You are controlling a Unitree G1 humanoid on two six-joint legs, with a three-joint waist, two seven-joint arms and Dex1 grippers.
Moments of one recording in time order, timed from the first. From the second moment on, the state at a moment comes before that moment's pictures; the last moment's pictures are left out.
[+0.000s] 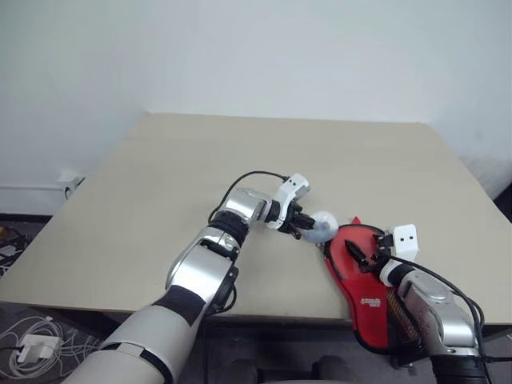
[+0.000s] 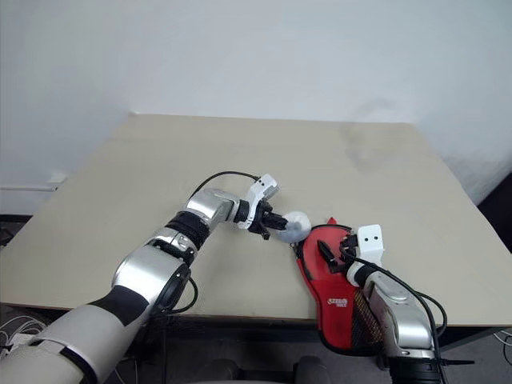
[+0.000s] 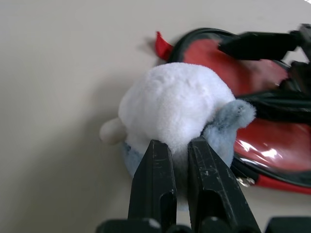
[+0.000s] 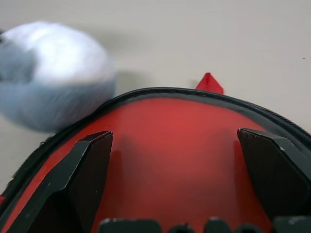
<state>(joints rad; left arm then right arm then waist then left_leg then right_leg) -1.14 0.03 -0.22 1.18 -0.07 0.48 -1.00 0.01 -0.29 -0.09 -0.14 0.27 0.49 0.38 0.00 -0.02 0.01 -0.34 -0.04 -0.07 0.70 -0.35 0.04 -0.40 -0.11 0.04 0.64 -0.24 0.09</state>
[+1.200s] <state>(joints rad) -1.30 -0.17 -0.02 1.38 0.02 0.20 -0.59 0.11 -0.26 -0.06 -0.30 0.25 0.60 0.32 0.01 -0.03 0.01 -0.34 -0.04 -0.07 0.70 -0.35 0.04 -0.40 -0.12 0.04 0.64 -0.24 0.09</state>
